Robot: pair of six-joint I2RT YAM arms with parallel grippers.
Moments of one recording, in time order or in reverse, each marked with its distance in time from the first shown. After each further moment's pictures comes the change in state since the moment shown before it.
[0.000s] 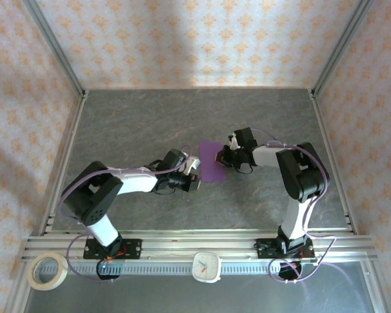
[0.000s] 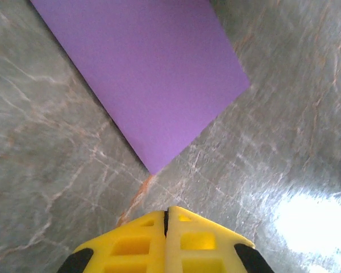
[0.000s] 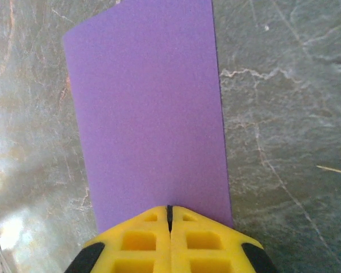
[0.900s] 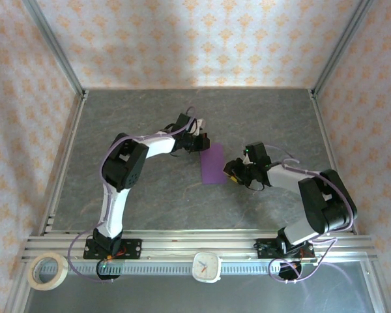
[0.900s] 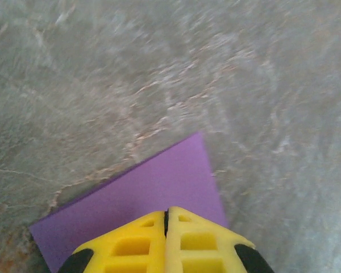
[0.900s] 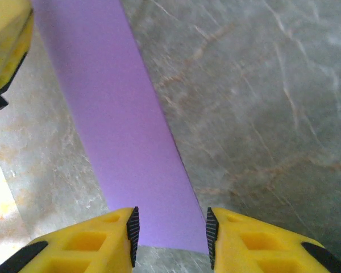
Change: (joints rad) left arm 0.164 0.531 0.696 -0.145 0.074 -0.177; right arm -0.005 -0.356 -0.323 -0.016 0.048 0.259
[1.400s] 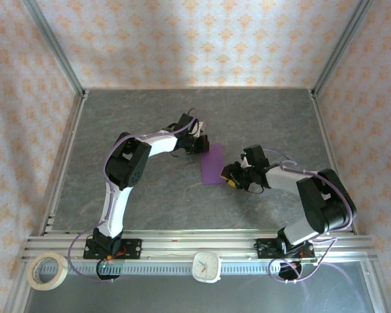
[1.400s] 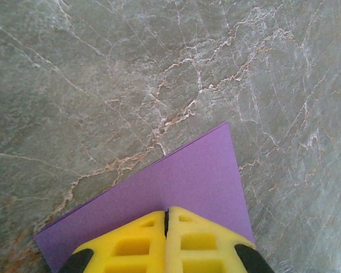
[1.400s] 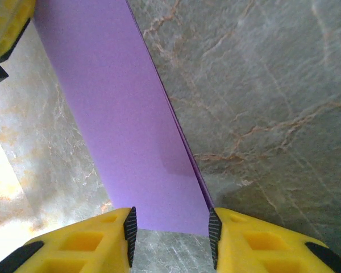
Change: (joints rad) left arm 0.000 0.029 0.038 -0.080 -0.007 0.005; right arm 0.025 0.015 -0.014 0.002 -0.055 0.024
